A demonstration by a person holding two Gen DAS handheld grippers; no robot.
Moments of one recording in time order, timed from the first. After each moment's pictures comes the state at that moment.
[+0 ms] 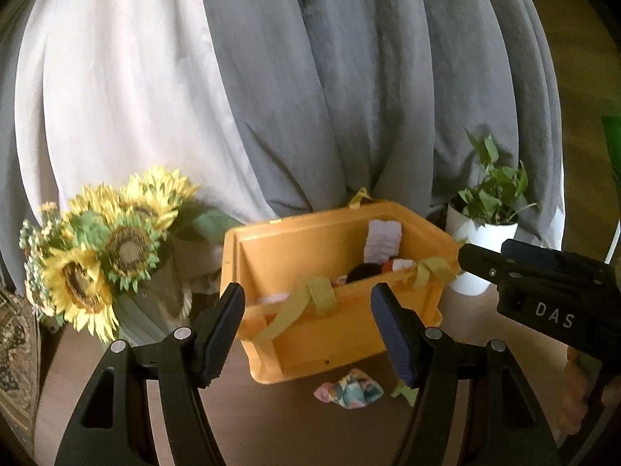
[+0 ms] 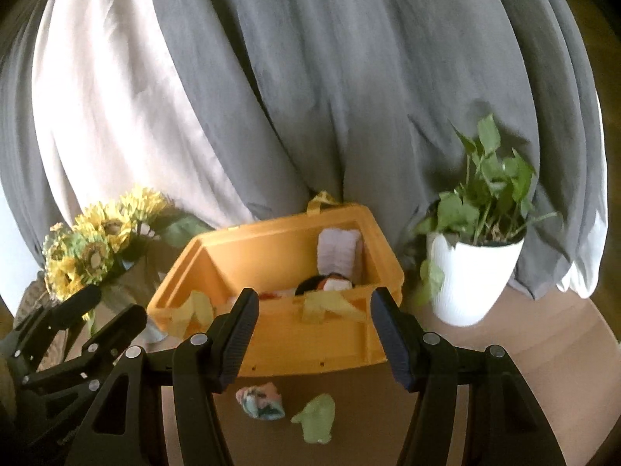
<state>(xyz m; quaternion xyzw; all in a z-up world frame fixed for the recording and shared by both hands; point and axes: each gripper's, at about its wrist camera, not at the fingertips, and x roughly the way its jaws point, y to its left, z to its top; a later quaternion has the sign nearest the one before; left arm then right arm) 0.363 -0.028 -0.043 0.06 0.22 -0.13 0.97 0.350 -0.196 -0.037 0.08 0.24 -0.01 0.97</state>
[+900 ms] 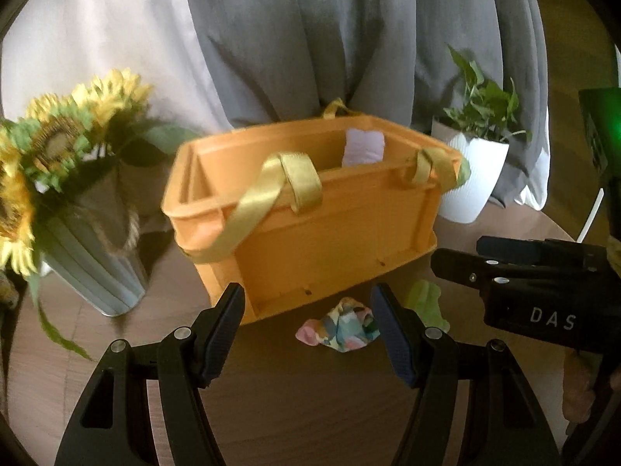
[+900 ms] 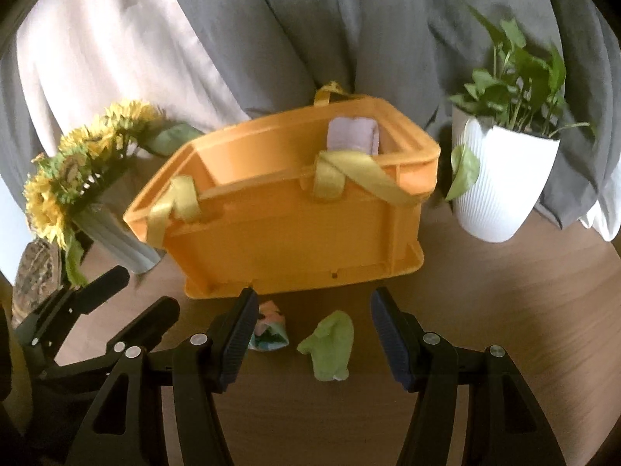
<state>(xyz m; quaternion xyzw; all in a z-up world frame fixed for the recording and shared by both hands) 0.388 -0.024 -0.126 0.07 0.31 -0.20 0.93 0.370 -0.177 -0.114 0.09 0.35 0.01 0.93</state>
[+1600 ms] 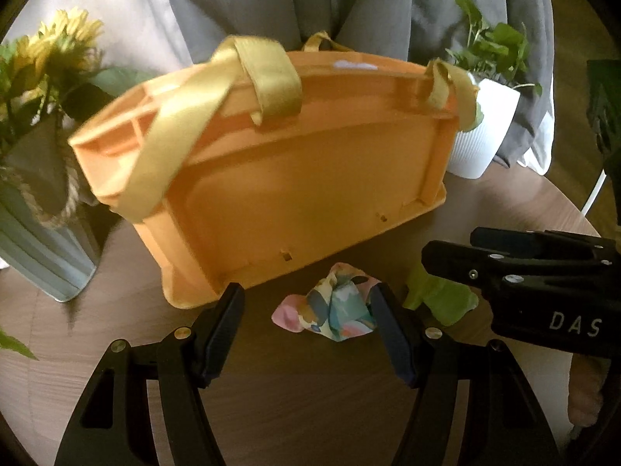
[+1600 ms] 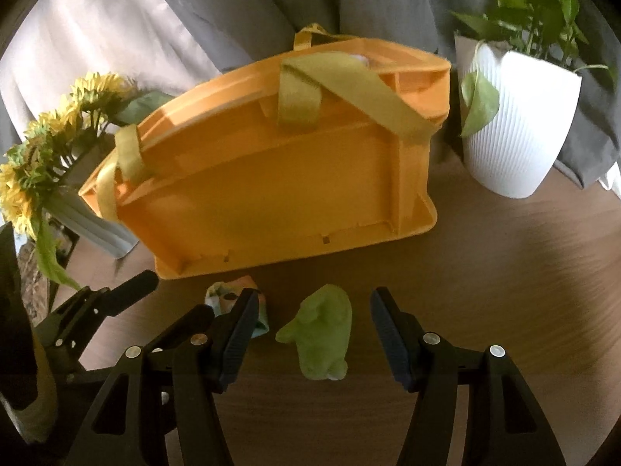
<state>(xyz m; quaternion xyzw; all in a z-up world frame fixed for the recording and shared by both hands) 0.423 -0.046 -0.183 0.09 0.37 -0.22 0.90 0.395 -0.183 -0.162 0.12 0.40 0.01 0.91</state>
